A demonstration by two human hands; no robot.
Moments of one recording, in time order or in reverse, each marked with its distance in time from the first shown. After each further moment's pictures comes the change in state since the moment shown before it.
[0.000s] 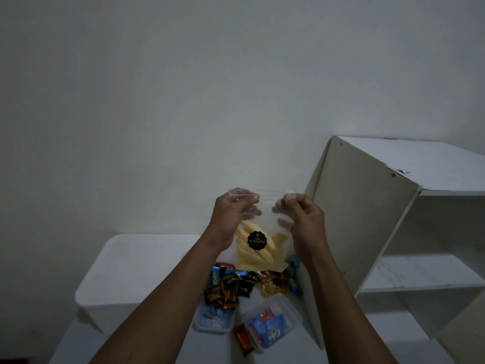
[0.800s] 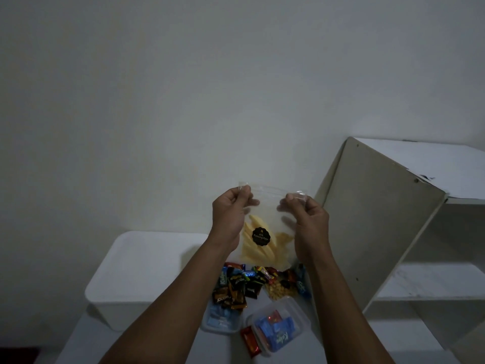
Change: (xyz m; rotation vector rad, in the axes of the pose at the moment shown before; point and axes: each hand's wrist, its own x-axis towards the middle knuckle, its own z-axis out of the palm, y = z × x) left_hand 0.004 -0.001 -0.014 -0.048 0.209 0.052; right_hand 0.008 0.011 0.022 0.011 0.046 -0.012
